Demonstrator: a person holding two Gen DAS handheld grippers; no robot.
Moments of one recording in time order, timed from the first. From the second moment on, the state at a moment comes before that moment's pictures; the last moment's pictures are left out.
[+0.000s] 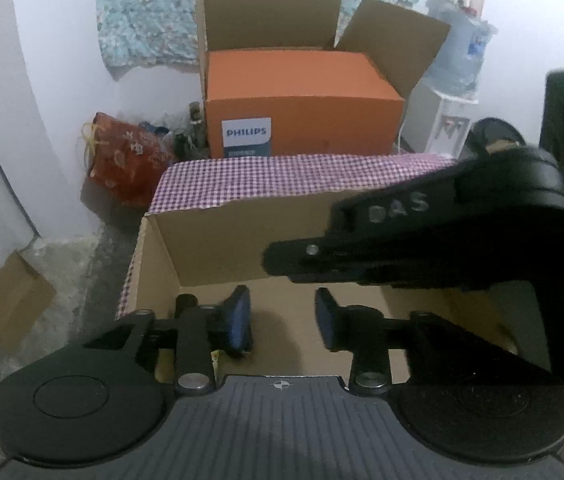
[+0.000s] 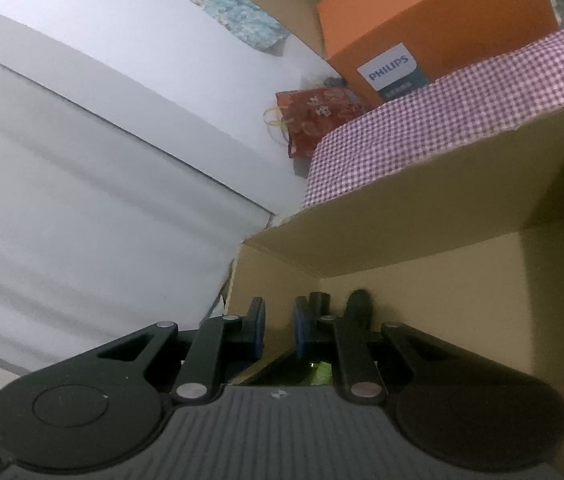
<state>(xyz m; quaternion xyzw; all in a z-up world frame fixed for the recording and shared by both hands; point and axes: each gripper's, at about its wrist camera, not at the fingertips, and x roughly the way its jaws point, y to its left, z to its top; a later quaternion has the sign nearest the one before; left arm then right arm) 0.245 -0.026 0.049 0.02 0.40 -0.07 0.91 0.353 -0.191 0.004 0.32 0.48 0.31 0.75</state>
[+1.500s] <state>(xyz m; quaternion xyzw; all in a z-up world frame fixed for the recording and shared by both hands) 0.010 -0.004 -0.009 -0.03 0.38 -0.21 0.90 -0.001 -0.246 0.069 0.01 0.28 0.12 0.95</state>
